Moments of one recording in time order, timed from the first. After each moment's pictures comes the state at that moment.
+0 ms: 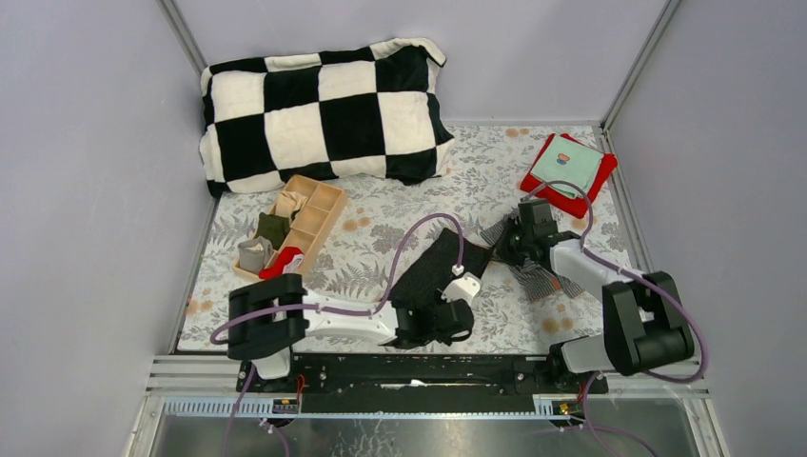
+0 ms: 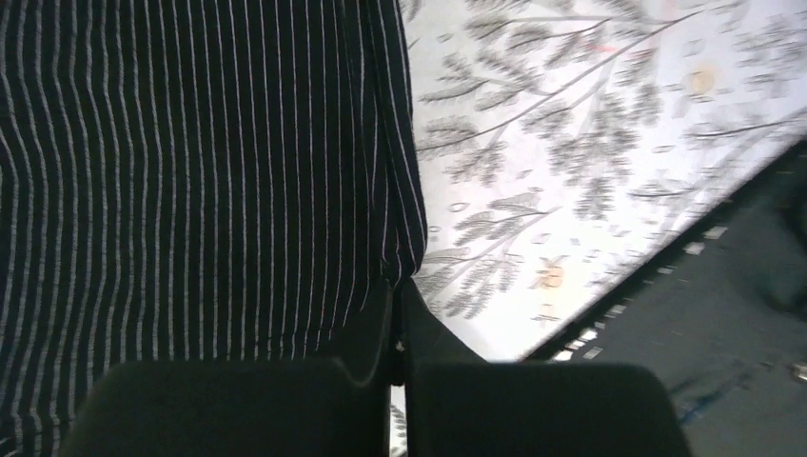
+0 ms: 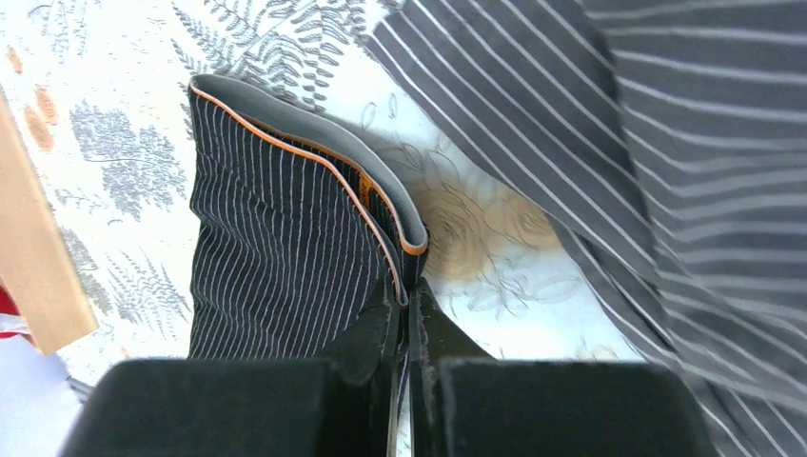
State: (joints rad) left arm -1.37 1.73 0.93 -0.16 -0.40 -0.59; right arm 0.24 1.43 0.66 -0.18 -0.23 0.70
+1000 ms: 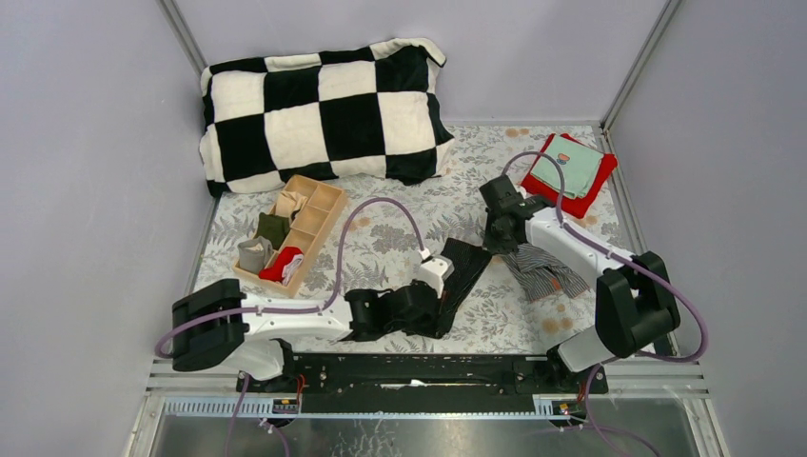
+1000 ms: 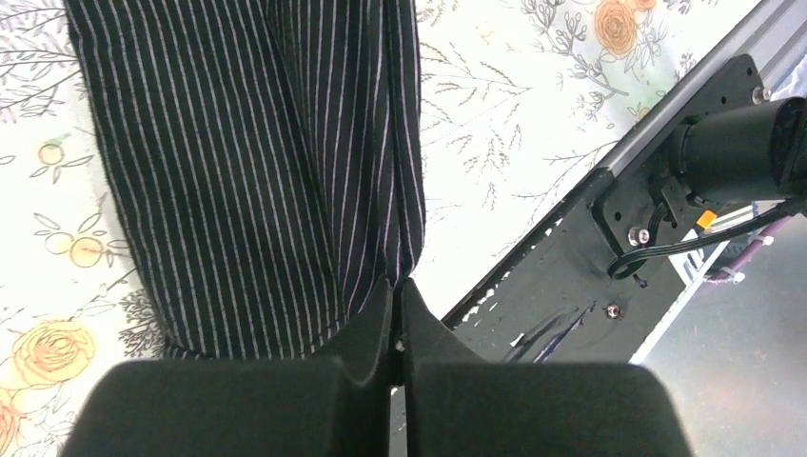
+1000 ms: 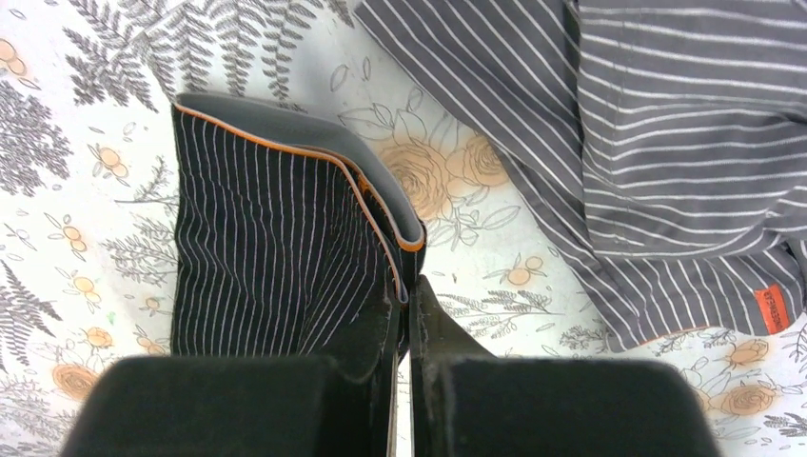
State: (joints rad) left arm -1.28 1.43 0.73 0.02 -0.20 -0.69; right arm 0.46 1.49 1.02 -0.73 0.15 0.61
